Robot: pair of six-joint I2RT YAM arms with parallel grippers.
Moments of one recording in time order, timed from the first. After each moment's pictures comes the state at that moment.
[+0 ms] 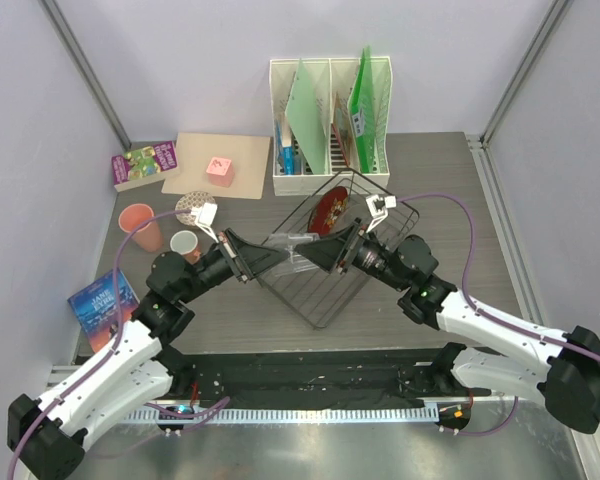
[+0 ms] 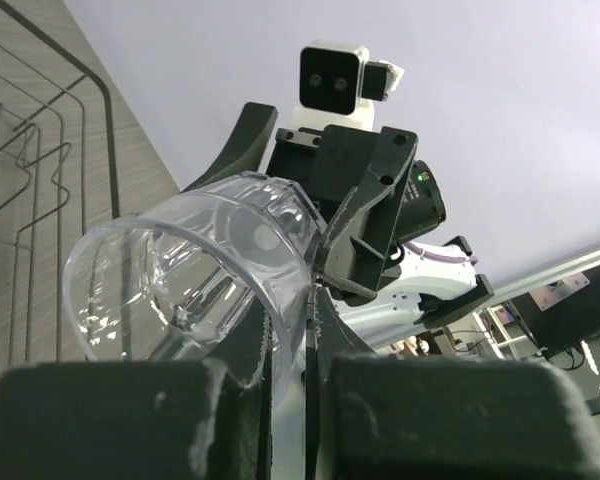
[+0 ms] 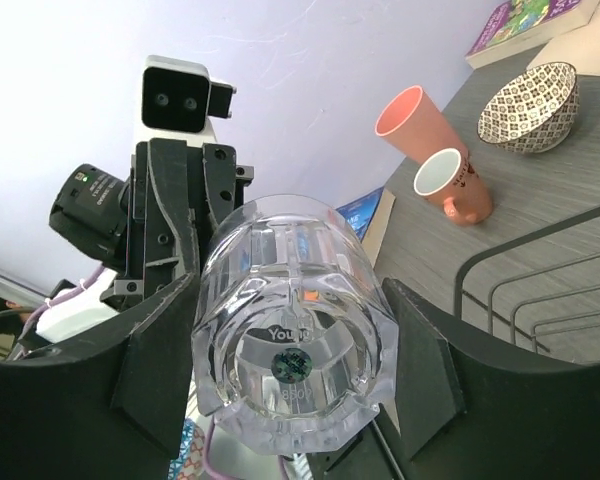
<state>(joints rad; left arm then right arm) -0.62 0.72 0.51 0.39 0.41 -1.13 0.80 1.02 0.56 0.64 -0.23 0.89</state>
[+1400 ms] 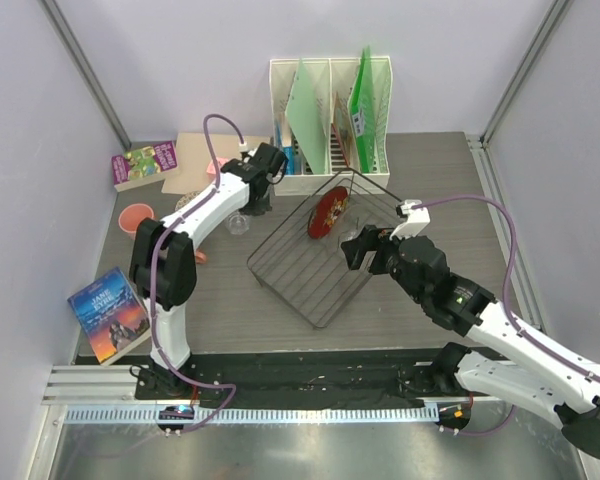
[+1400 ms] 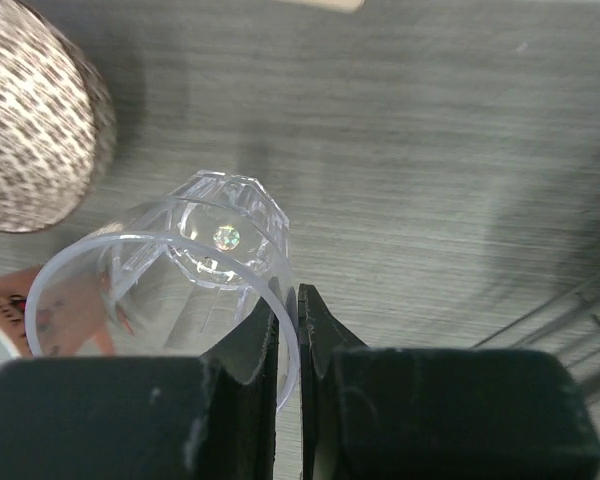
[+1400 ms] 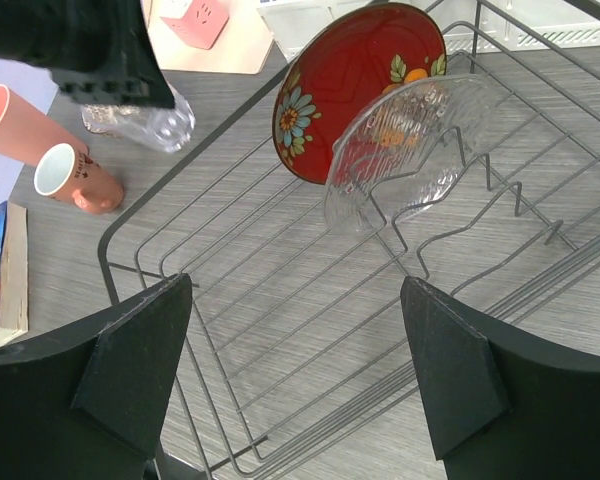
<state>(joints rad) -0.50 1.94 1.71 -0.87 -0.44 -0.46 0.80 0.81 0.71 -0.22 0.35 0.54</state>
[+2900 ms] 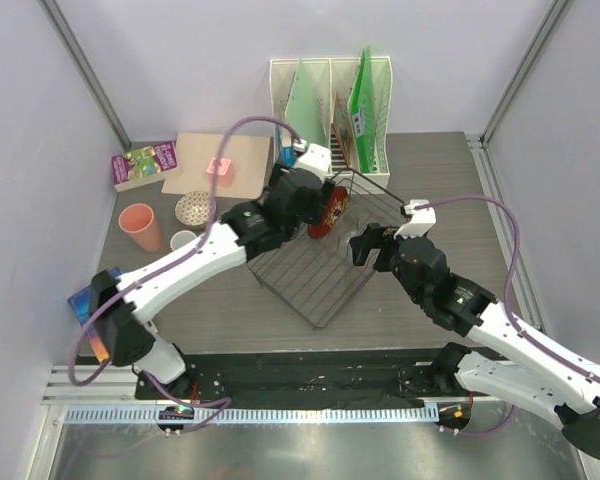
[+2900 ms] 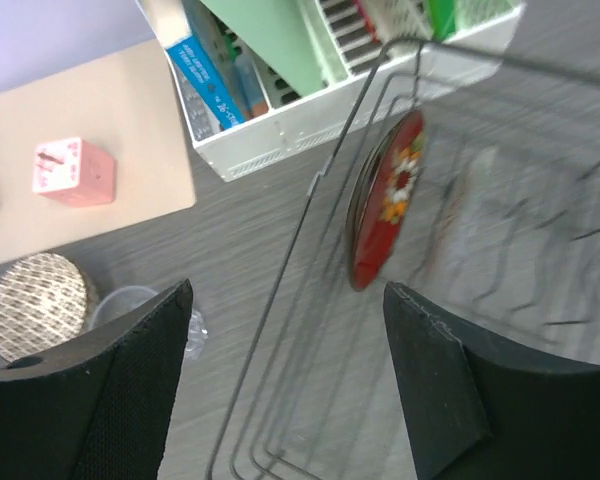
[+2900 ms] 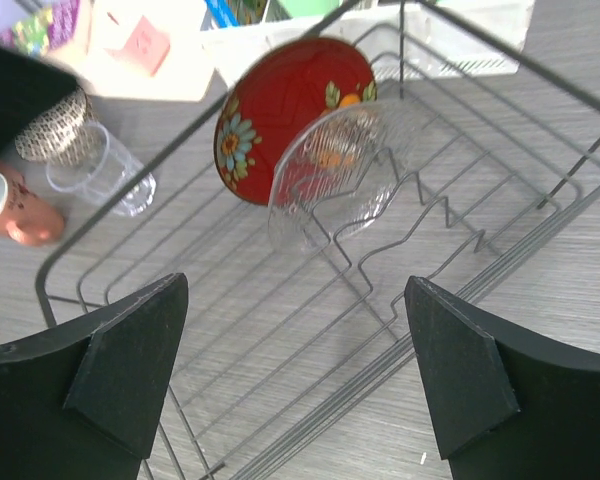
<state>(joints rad) -0.90 1.51 1.51 -0.48 -0.57 -0.15 0.80 0.82 0.71 -0.23 0.47 0.50</state>
